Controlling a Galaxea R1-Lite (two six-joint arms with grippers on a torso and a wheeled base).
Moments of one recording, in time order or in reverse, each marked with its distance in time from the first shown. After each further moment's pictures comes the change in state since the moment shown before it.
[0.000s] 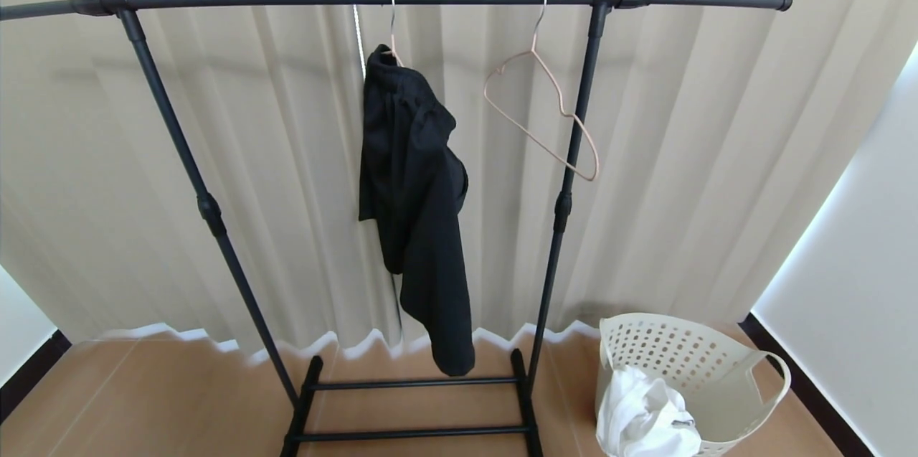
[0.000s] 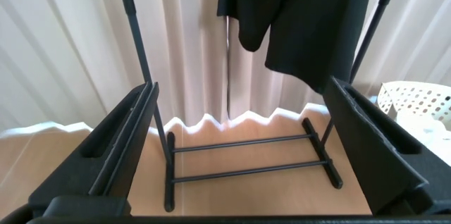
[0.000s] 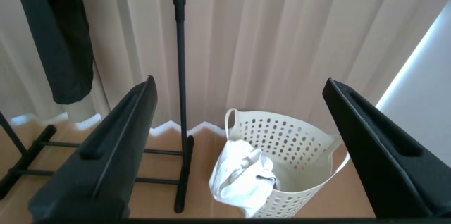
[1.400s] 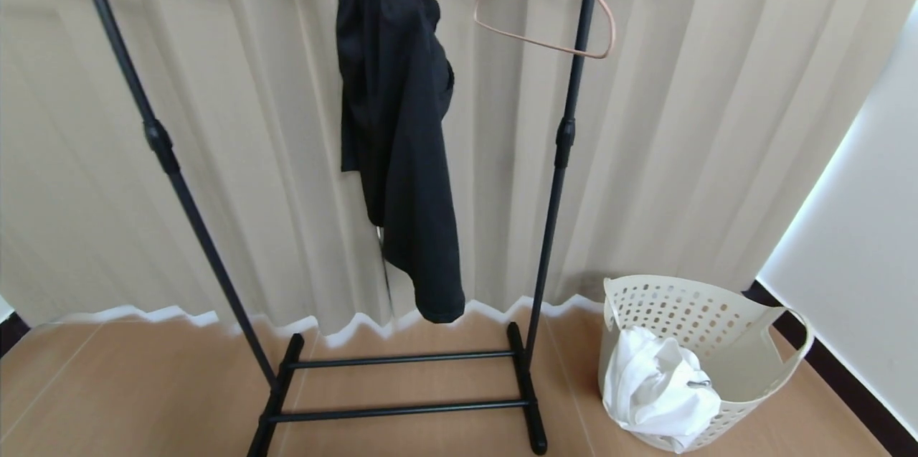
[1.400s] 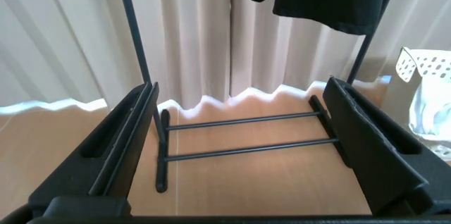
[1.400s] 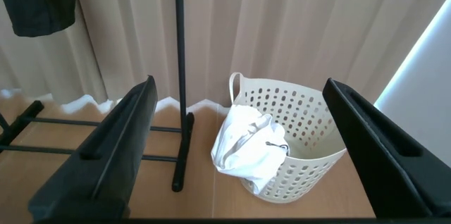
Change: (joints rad) left arm 0.000 0.000 0.000 0.000 0.002 -0.002; right arm 0.000 0.000 0.000 0.001 0.000 0.000
